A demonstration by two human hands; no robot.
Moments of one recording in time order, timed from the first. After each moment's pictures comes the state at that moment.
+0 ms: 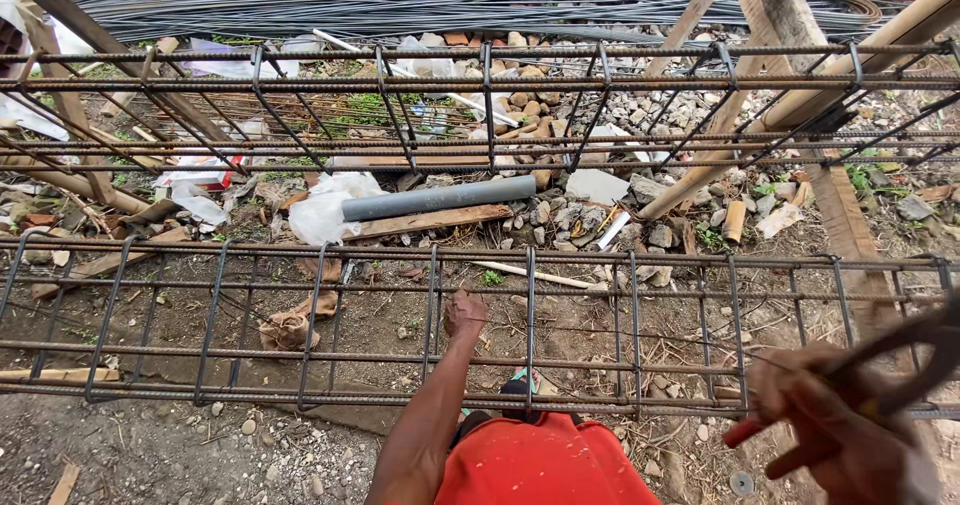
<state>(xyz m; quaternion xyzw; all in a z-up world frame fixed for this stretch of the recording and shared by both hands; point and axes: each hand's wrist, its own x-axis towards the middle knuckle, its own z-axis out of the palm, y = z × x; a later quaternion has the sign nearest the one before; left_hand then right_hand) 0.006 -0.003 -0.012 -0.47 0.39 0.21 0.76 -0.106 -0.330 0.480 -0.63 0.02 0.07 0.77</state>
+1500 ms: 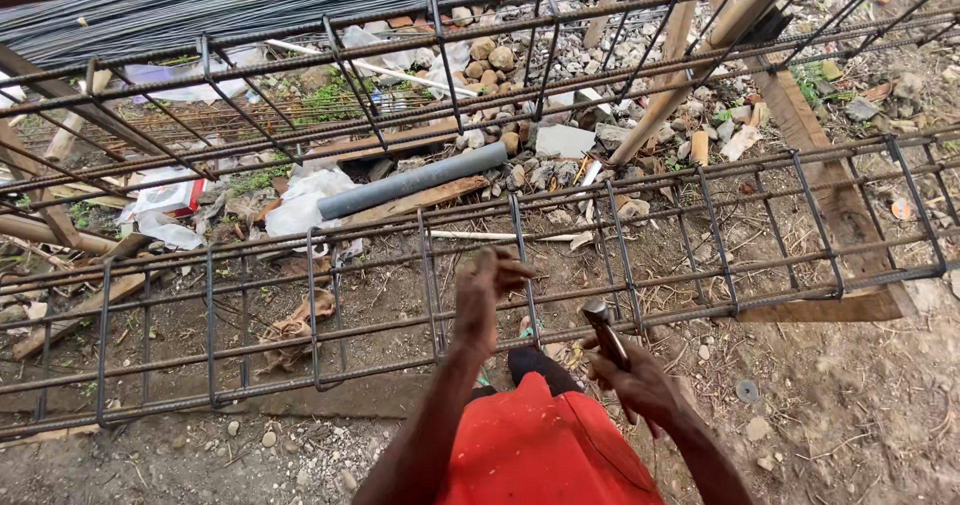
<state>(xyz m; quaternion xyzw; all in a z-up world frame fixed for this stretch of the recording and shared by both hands) -0.104 -0.013 0.310 0.47 0.18 -0.08 0.86 -0.214 -0.251 0.284 -0.79 0.16 0.29 0.52</state>
